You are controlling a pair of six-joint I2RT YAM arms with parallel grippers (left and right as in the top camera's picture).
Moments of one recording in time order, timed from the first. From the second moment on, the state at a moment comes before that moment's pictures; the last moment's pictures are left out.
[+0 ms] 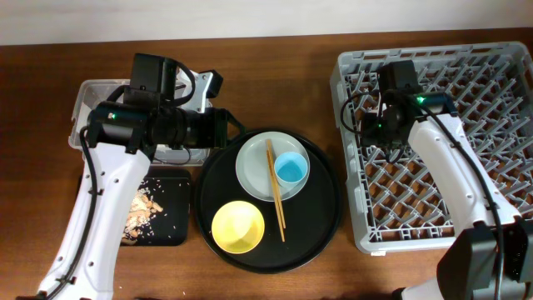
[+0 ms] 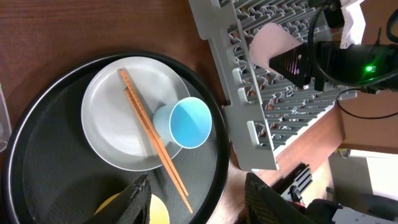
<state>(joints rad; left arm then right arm) -0.20 1.53 1.58 -1.10 0.59 -0.18 0.10 1.67 1.39 -1.00 0.09 0.21</state>
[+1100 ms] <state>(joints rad) -0.57 1.89 1.38 -0.76 0.17 -0.39 0.10 1.44 1.59 -1.31 -0.10 0.13</state>
